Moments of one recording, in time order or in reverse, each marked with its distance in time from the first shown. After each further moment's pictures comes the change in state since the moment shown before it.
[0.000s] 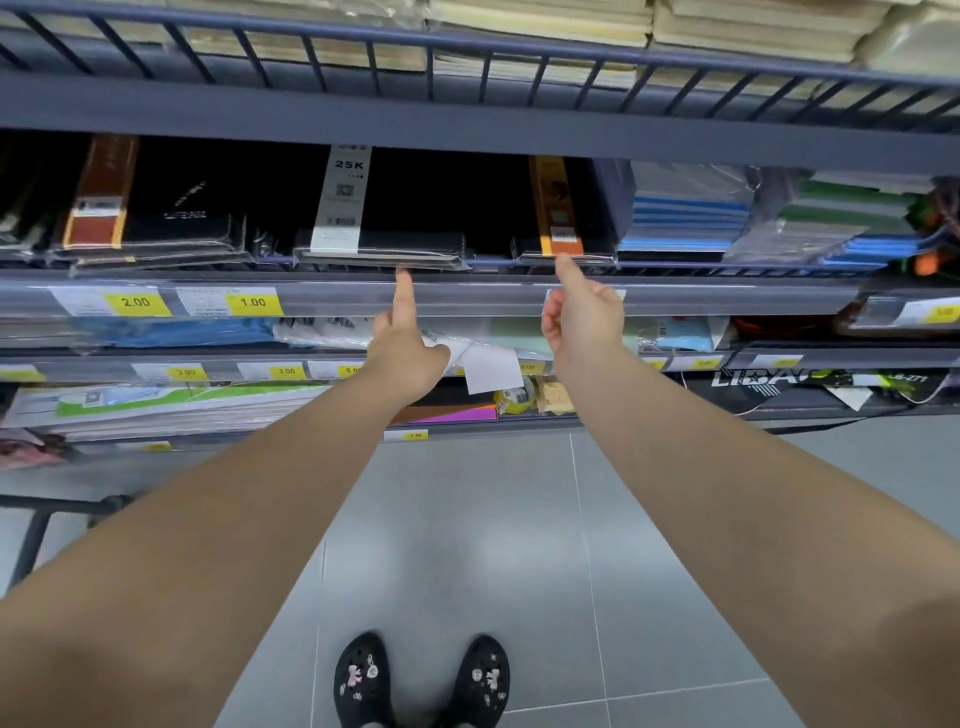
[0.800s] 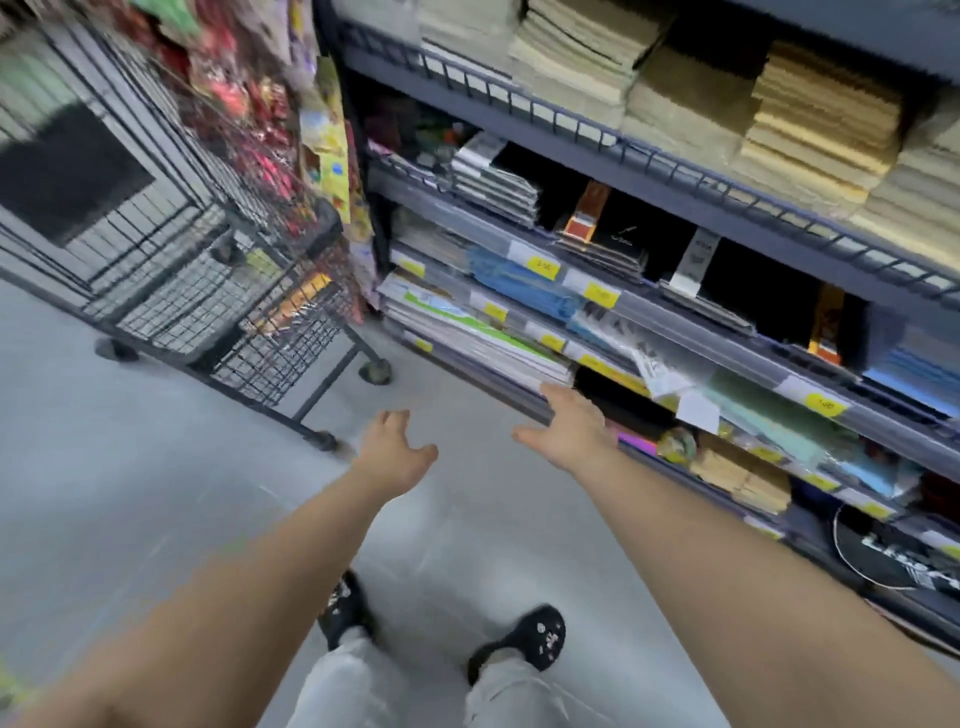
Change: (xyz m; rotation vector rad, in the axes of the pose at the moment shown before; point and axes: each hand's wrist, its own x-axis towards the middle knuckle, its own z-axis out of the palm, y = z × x) left_hand -0.326 -0.203 -0.180 -0.044 0.230 -0.485; right_hand -0.286 0.135 0.071 -1.740 -0.752 -0.507
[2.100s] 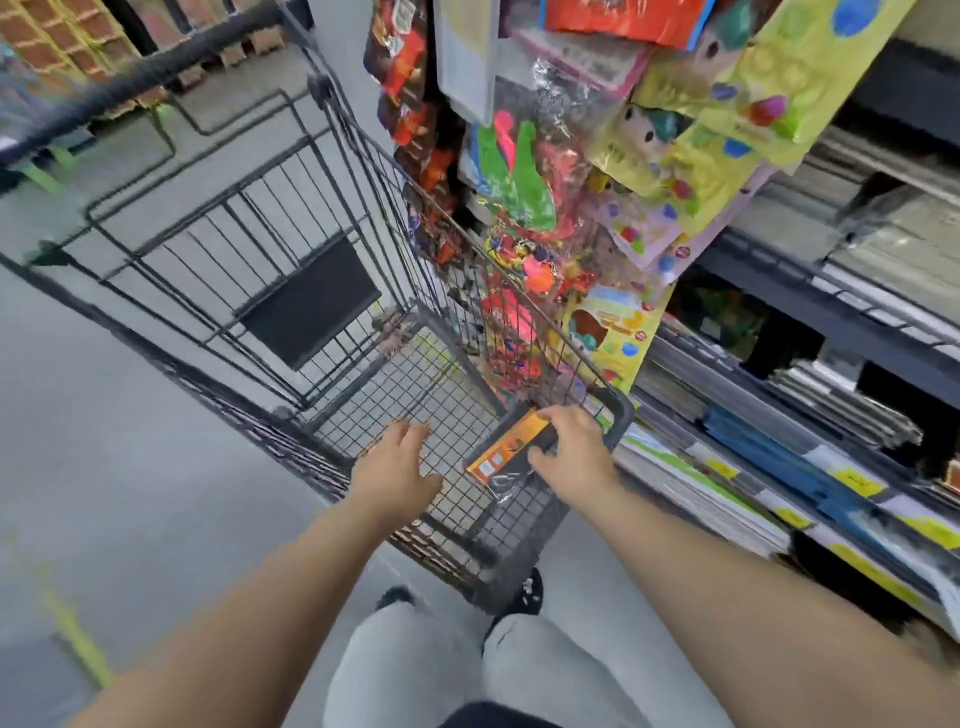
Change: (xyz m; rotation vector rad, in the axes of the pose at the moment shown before) left_hand 0.204 -0.174 -0.370 0.295 0.068 0.027; right_hand 0.172 -0.436 0.059 0.070 0.011 -0.311
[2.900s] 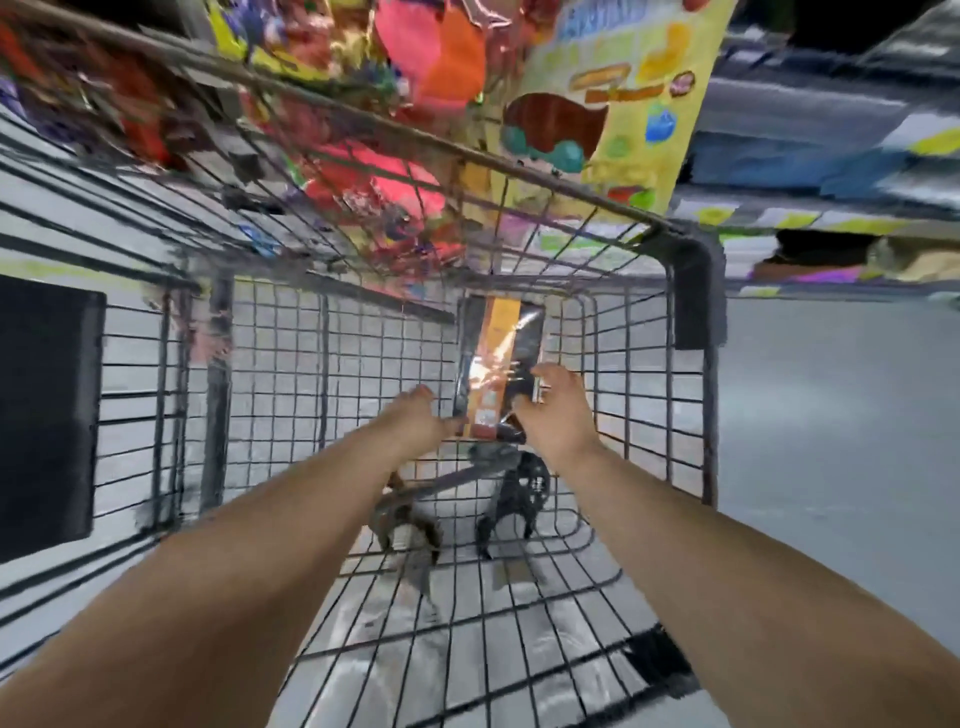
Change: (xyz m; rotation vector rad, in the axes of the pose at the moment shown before) left_hand 0.267 -0.034 0.126 0.188 -0.724 0.203; right_hand 0.107 0.035 0.176 0.562 0.295 0.864
